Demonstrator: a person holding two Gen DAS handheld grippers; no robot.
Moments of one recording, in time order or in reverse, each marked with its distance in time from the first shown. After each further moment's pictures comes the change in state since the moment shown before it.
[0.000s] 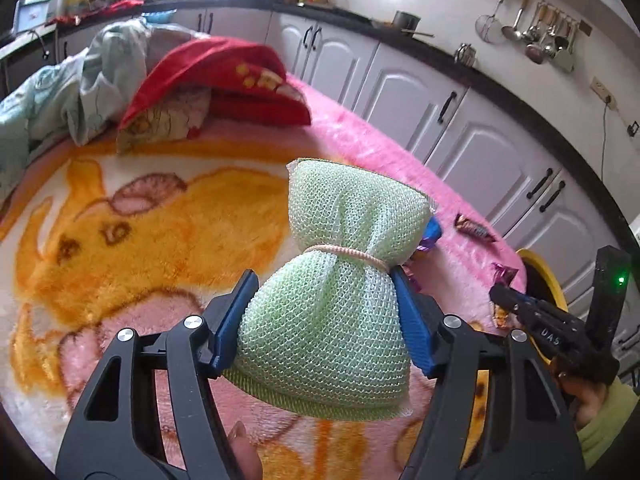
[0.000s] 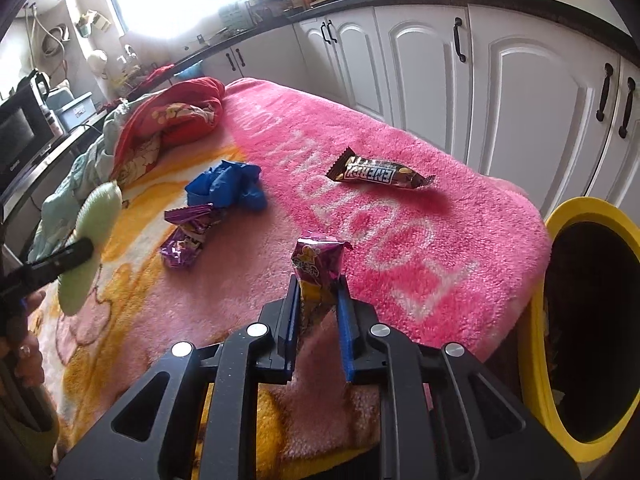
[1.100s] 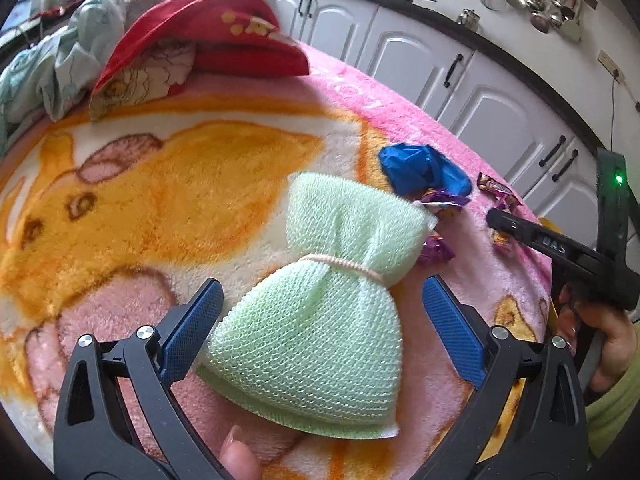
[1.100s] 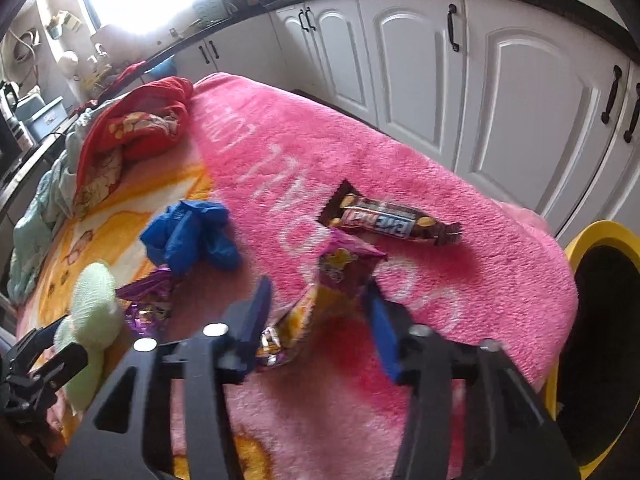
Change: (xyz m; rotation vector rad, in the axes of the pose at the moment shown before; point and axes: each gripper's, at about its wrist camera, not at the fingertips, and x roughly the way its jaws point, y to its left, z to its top) left arm 0.048 0.008 -0.017 0.023 0.114 0.015; right arm 0.051 -0.002 0.042 0.045 0.050 -0.098
